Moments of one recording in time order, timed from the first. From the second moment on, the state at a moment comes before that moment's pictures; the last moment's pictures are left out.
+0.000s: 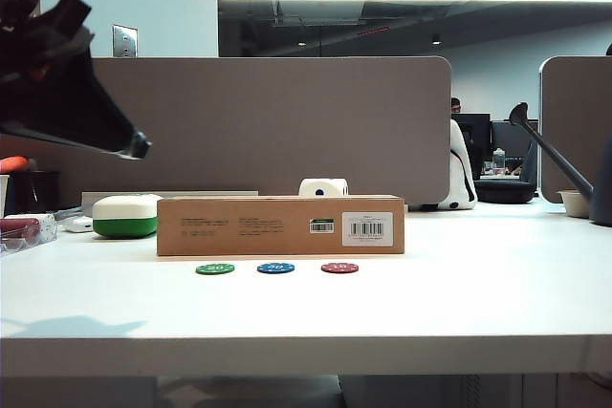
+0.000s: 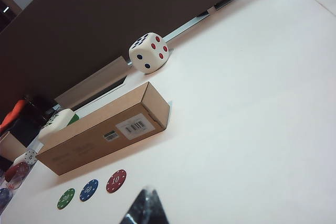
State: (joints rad) left arm -0.72 0.81 0.35 0.00 -0.04 0.03; right arm 0.05 0.00 0.01 -0.05 -0.22 0.60
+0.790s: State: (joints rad) left arm -0.72 0.81 0.35 0.00 -0.04 0.03; right arm 0.05 0.72 0.42 -0.06 -0.26 0.45
